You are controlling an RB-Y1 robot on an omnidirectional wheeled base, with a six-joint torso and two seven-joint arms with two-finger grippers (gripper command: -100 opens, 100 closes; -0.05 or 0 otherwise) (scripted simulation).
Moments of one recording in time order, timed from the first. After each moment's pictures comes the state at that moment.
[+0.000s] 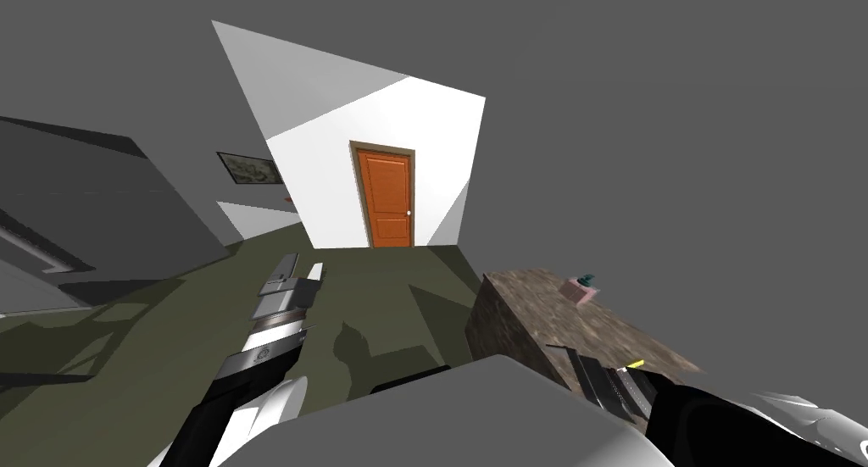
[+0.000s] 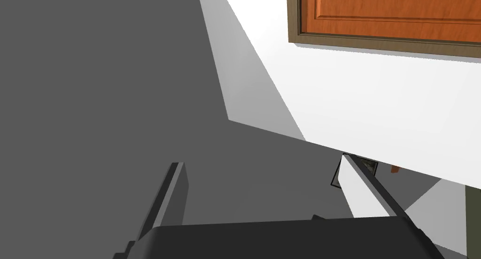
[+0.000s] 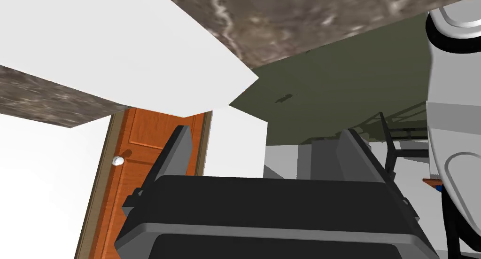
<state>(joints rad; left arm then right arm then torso) 0.51 0.00 0.05 -2.23 0.01 -0.41 0.05 0.97 -1.49 0.22 -1.45 0.07 -0.83 0.97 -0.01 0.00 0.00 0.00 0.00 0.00</state>
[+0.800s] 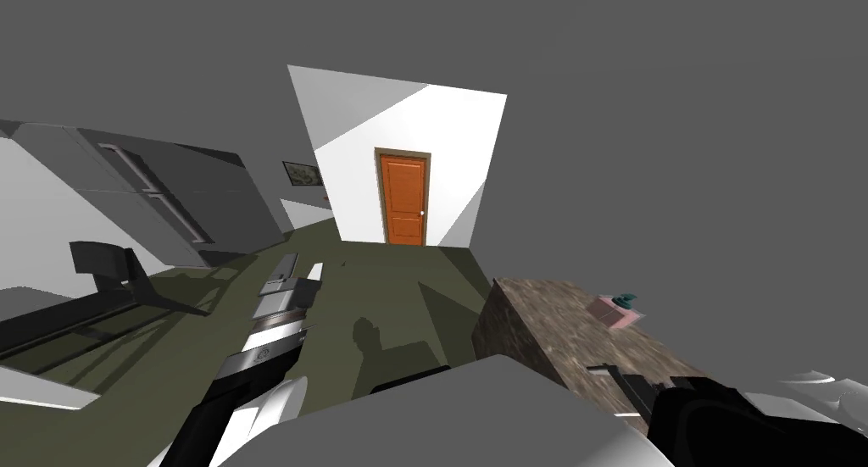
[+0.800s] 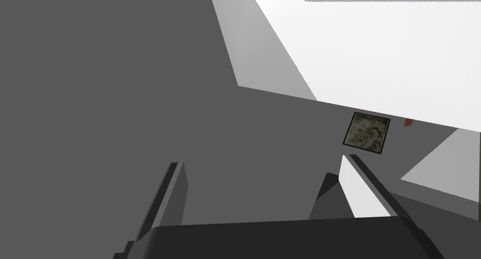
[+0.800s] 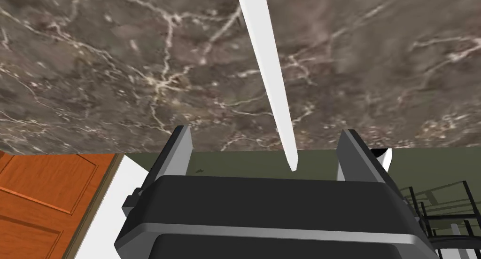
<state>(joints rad) 0.51 0.00 0.05 -2.23 0.01 -0.41 0.05 1.01 -1.66 0.31 -1.28 0.14 -0.82 1.14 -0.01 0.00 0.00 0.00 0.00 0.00</state>
